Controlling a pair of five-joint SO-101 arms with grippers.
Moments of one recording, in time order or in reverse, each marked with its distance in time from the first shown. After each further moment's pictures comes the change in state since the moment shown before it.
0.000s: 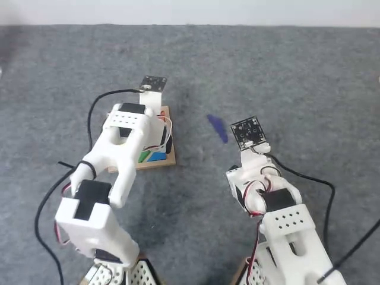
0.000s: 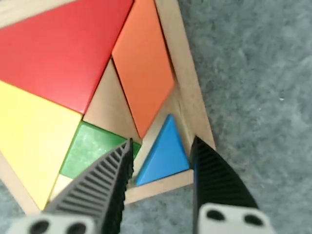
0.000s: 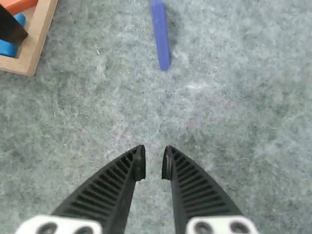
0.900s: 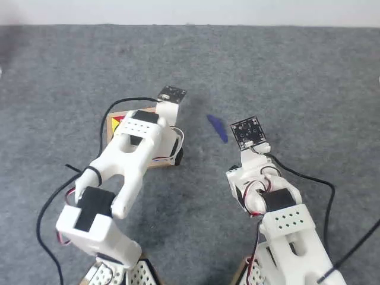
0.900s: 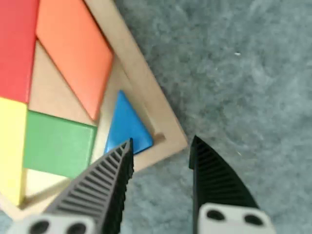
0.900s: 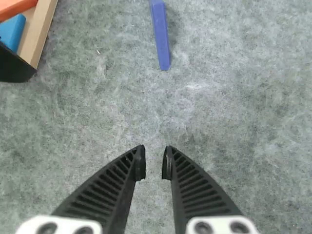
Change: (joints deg) left arm 4.9 -5.3 5.5 0.7 -3.0; right arm 0.0 0.0 0.0 0.0 0.0
